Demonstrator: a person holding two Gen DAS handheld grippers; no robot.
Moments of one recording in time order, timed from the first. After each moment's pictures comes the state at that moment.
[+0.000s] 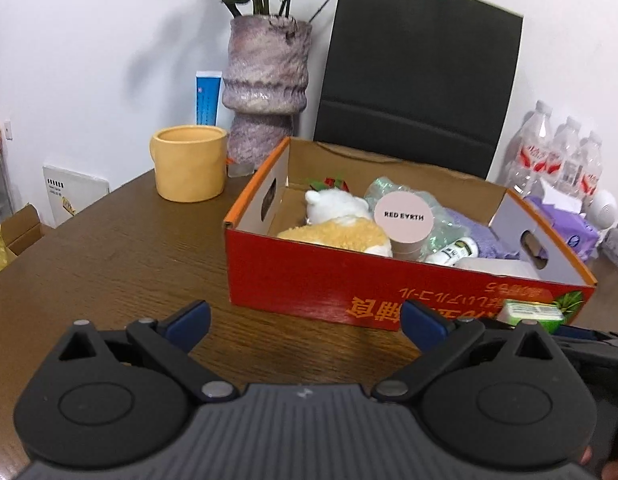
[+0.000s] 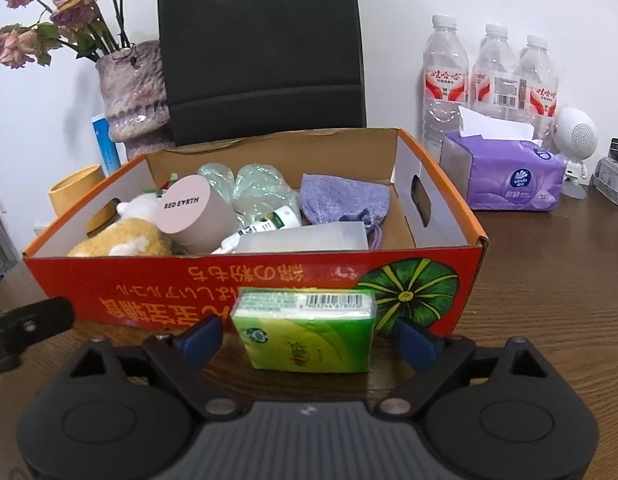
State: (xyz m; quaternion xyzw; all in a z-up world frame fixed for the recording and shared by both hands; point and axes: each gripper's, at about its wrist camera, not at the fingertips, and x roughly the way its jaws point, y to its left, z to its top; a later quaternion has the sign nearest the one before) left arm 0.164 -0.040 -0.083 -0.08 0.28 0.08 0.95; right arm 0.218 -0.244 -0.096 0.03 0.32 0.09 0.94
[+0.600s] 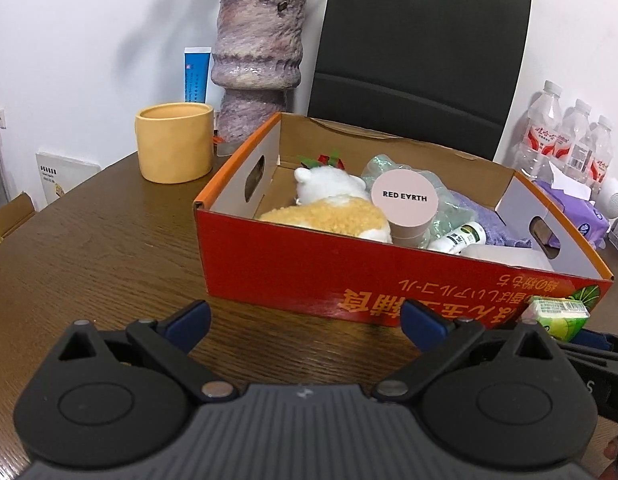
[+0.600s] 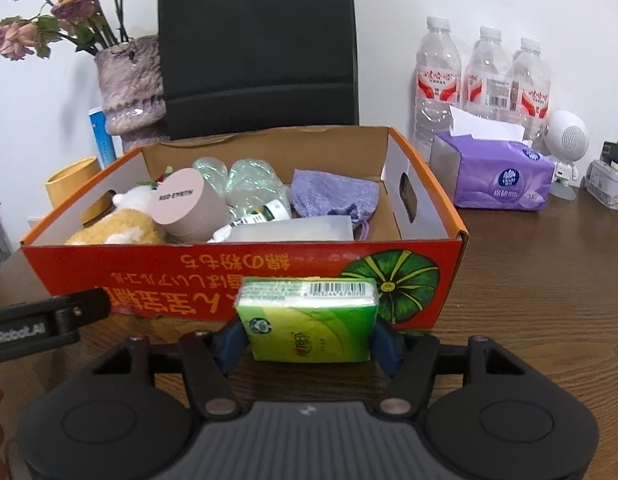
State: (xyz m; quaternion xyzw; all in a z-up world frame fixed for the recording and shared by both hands) left arm 0.182 -0.045 -0.094 -0.09 0.30 0.07 0.95; right arm 0.206 -0.246 -0.092 0.01 0.32 0.08 0.94
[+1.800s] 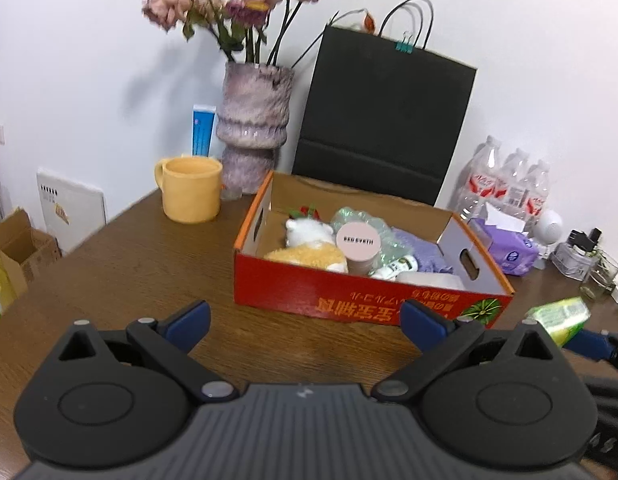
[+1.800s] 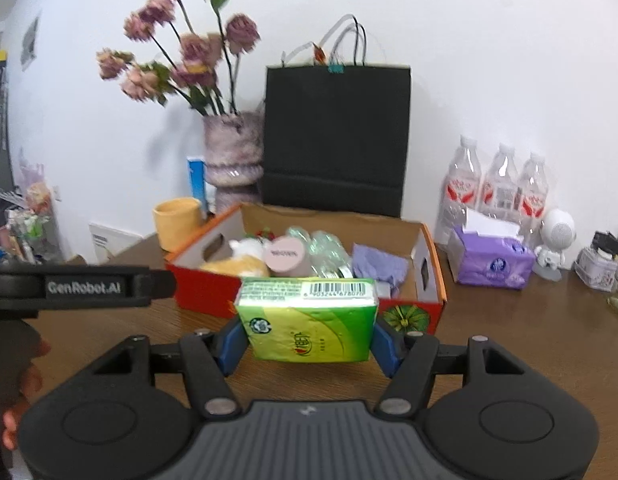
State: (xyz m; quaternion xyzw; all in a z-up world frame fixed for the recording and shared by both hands) left arm 0.076 -0.032 -0.002 -0.09 0.25 0.03 0.96; right arm 0.067 -0.240 0.015 -0.04 0.23 0.15 0.96
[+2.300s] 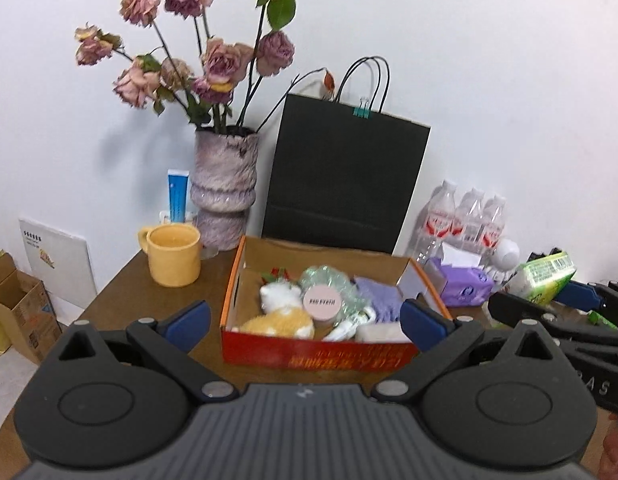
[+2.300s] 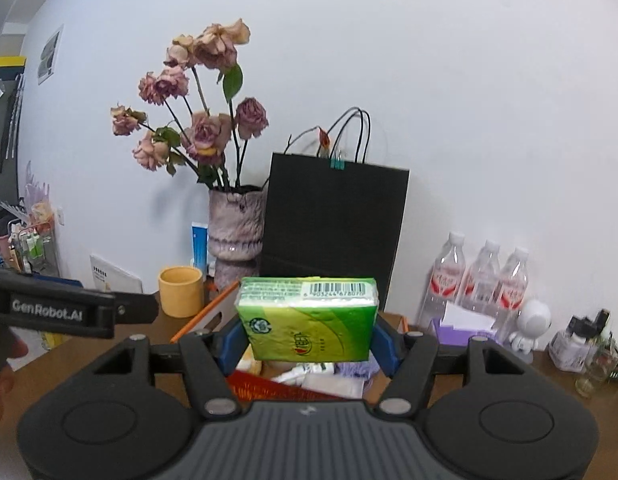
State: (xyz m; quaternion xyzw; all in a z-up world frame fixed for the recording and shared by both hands) left arm 0.070 -0.030 0.090 -0.08 0.23 -0.02 0.97; right arm 0.063 -0.237 0.112 -0.07 0.17 0.15 0.97
